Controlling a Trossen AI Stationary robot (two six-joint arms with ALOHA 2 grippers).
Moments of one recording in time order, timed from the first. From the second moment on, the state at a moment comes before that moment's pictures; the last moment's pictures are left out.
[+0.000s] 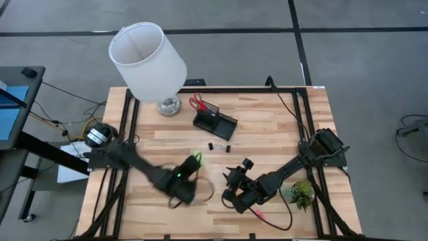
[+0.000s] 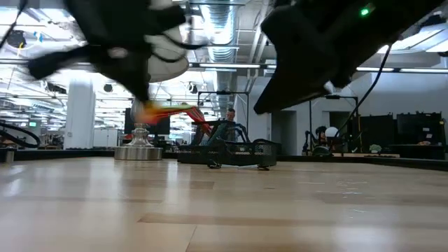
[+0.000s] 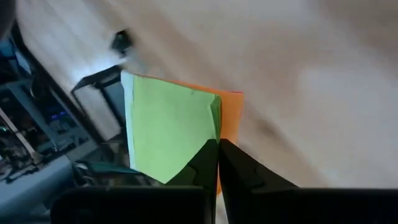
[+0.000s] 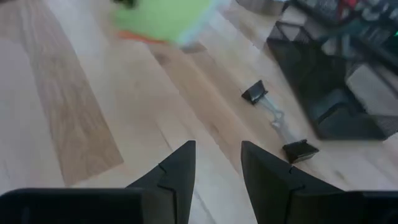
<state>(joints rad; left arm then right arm) -0.52 1.80 1.24 -0.92 -0.69 0.41 0.57 1.94 1.17 -0.35 0.92 0.78</state>
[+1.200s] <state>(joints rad) 0.14 1.98 1.42 -0.42 -0.25 0.82 0.61 2.02 1.17 -0.39 0.57 0.83</state>
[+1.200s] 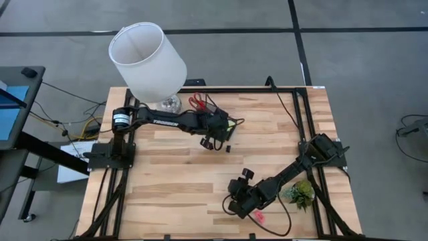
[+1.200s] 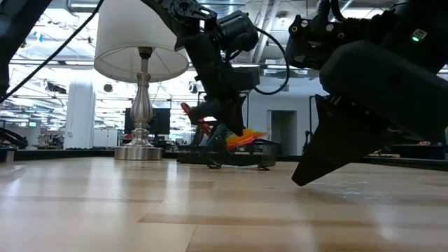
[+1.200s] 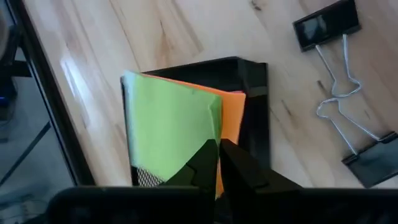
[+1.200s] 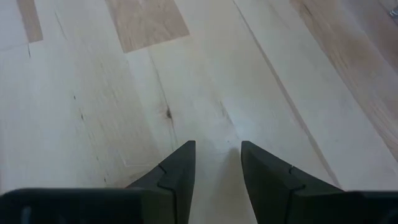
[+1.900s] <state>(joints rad) 0.04 1.98 1.53 -0.69 -0.56 0.74 0.62 2.02 1.17 -0.38 0.57 0.84</state>
